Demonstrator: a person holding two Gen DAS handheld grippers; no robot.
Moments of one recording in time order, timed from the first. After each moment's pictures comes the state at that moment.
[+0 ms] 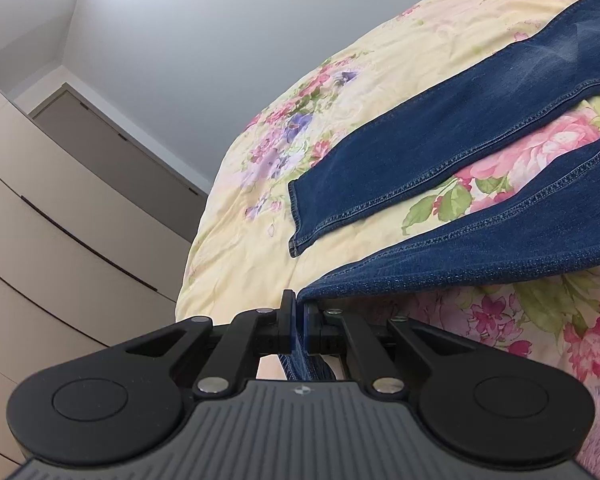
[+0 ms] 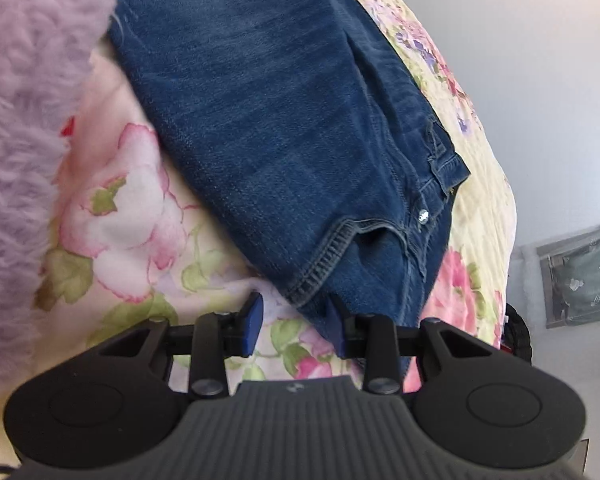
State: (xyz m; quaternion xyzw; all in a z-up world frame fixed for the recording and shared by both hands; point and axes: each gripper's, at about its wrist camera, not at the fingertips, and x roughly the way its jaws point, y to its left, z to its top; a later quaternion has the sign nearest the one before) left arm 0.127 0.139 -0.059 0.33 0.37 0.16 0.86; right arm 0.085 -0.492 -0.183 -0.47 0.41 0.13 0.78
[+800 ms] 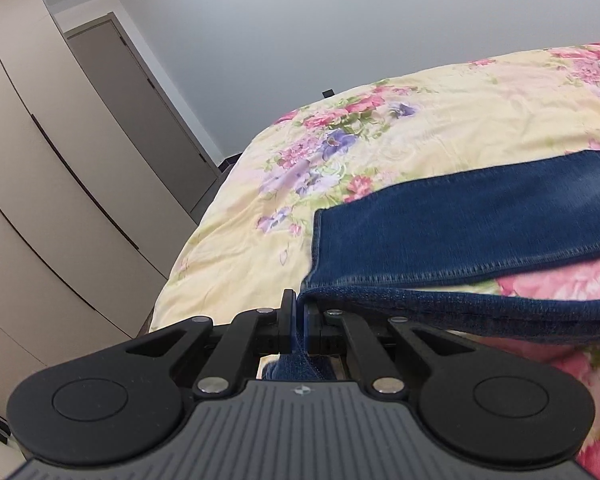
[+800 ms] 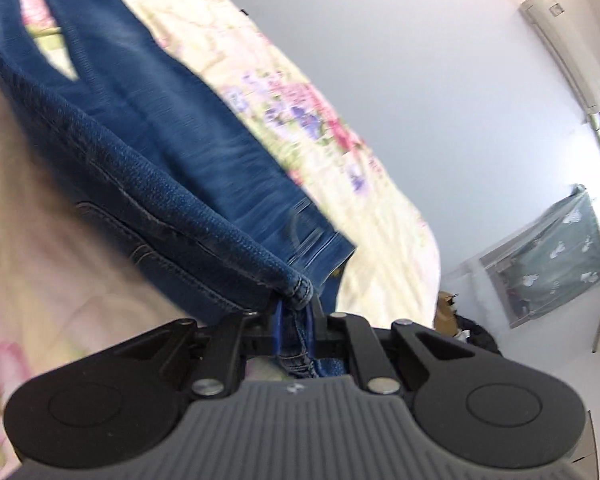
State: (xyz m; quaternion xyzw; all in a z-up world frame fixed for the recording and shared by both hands) left arm 0.202 0.180 -0.017 0.18 0.36 0.20 0.89; right arm 0.183 -0.485 -0.069 -0.40 0.30 0.05 0.86
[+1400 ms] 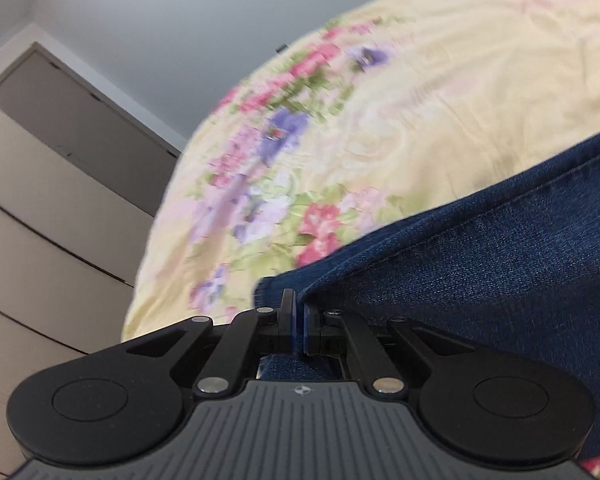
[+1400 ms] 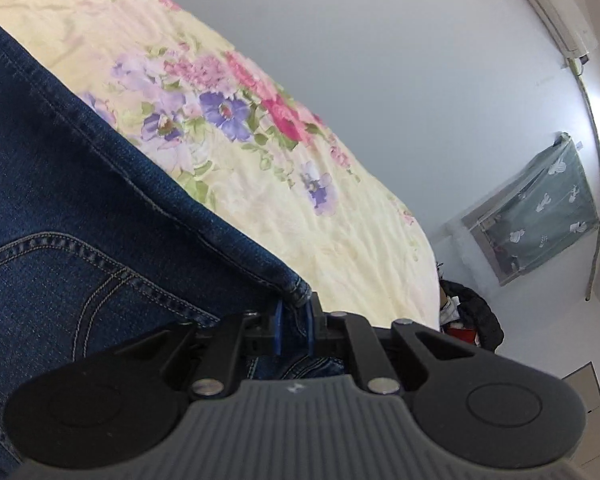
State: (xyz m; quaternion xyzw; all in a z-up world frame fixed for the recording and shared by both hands) left arm 0.438 0.179 -0.119 0.29 0.45 0.17 0.83; right arm 0.463 -0.452 -0.141 -0.38 0.36 -0.03 0.85
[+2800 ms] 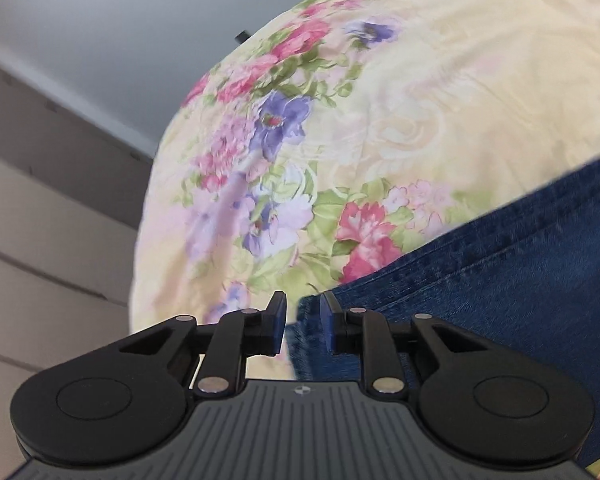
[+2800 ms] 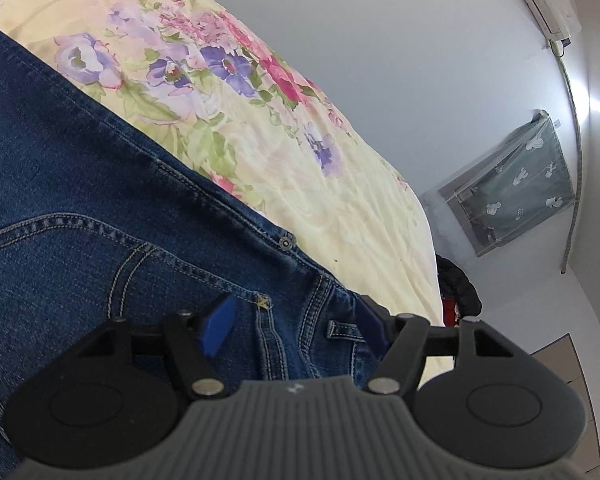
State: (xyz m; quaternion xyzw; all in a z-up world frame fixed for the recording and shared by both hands) left arm 0.477 0.253 -0.092 0.27 0.49 0.11 0.82; right arm 0.439 -0.436 -0.180 -0.37 0.35 -0.10 0.85
